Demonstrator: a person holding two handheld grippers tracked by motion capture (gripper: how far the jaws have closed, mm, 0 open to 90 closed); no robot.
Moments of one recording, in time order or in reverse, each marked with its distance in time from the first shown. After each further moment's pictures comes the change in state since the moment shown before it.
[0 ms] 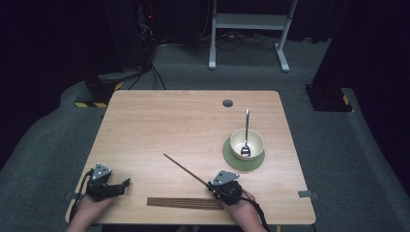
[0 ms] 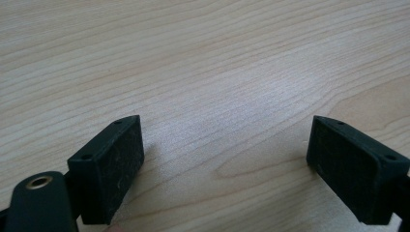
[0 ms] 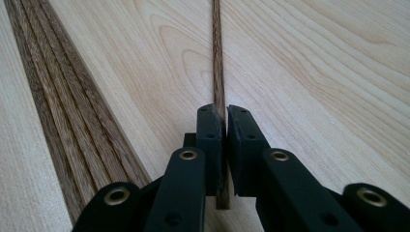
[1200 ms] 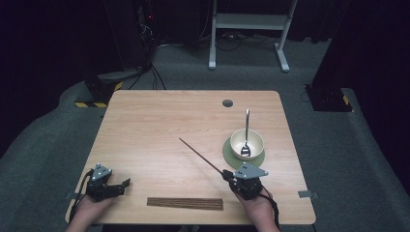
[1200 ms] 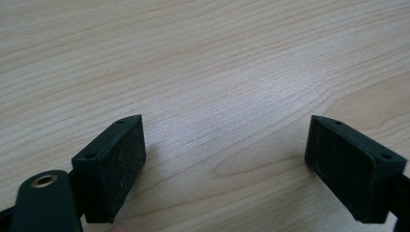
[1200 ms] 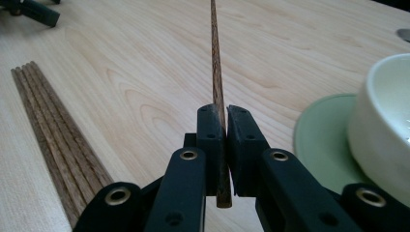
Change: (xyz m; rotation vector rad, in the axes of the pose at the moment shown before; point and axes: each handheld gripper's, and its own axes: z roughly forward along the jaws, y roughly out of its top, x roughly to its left) left arm 0.000 -0.001 -0.001 -0.002 -0.004 0.005; right arm -0.028 0.001 -0.063 -0.191 -0.096 0.090
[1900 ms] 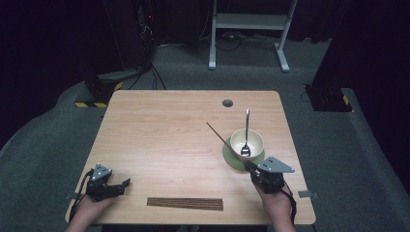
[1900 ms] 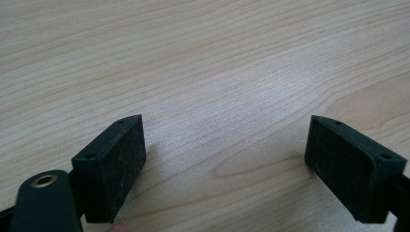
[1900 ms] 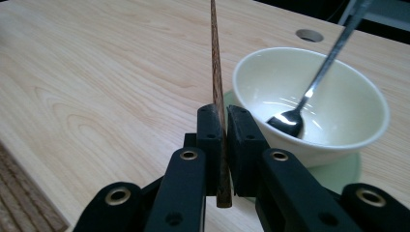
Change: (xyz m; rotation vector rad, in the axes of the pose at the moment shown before) left arm 0.000 0.000 0.000 0.000 -0.003 0.001; right arm -0.045 -0.009 -0.036 -0.048 -0.166 0.086
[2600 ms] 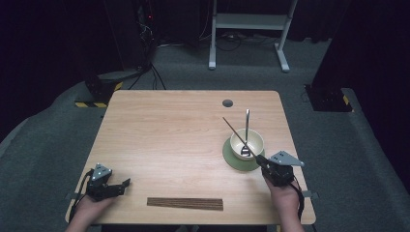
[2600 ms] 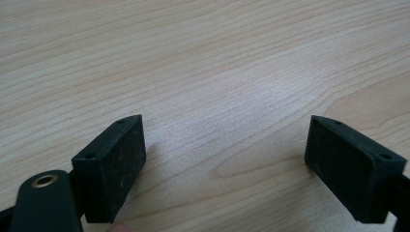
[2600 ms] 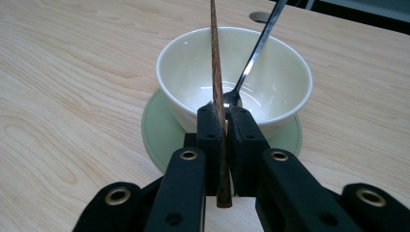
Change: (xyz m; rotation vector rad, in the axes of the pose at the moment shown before) left arm 0.000 0.000 0.000 0.000 -0.002 0.002; right arm -0.037 -0.009 0.004 0.031 -0.092 0.054
